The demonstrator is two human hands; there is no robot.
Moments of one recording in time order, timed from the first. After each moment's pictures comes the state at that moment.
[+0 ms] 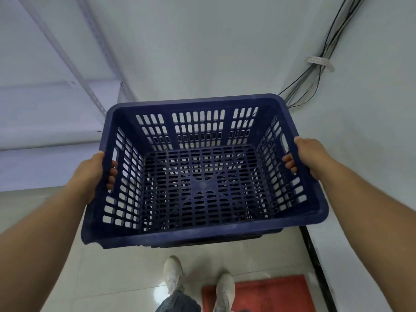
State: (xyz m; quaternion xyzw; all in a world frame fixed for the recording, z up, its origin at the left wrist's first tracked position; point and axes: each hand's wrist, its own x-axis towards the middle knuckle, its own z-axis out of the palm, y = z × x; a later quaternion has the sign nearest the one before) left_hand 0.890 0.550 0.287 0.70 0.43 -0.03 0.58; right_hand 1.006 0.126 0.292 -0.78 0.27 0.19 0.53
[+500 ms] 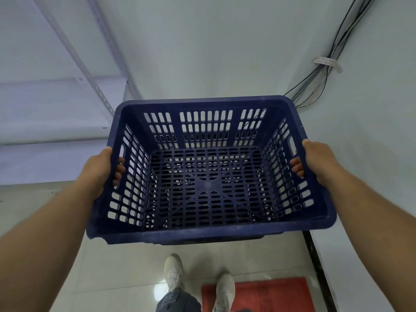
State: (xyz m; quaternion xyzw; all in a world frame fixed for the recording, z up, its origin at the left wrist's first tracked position) left_hand 0.888 0.541 0.289 0.70 0.43 -0.02 0.57; right_hand 0.996 0.120 0.288 -0.79 0.27 0.16 0.52
